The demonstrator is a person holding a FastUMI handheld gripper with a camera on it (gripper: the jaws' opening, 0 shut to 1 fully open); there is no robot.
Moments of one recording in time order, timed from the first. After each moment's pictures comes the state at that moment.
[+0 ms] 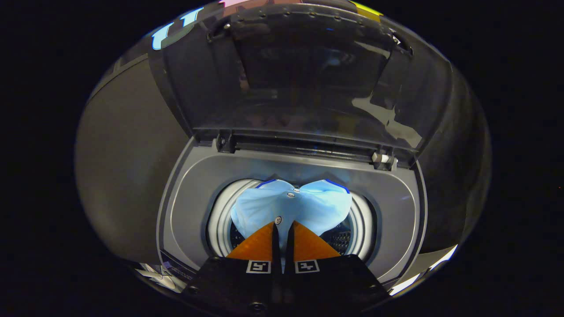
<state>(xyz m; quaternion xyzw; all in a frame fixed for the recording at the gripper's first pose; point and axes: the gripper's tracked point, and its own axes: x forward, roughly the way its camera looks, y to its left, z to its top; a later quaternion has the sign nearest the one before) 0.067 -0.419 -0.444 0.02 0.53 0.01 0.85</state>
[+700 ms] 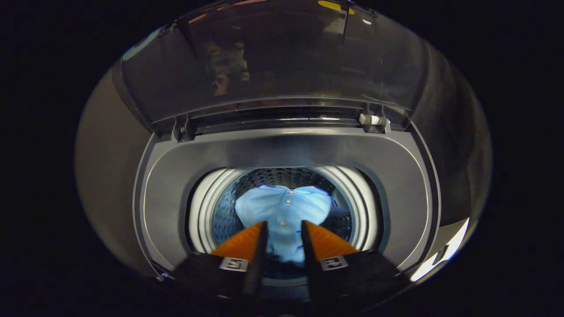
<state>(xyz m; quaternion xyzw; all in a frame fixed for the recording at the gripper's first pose) 0.054 -0.429 -0.476 0.08 0.57 -0.07 0.82</state>
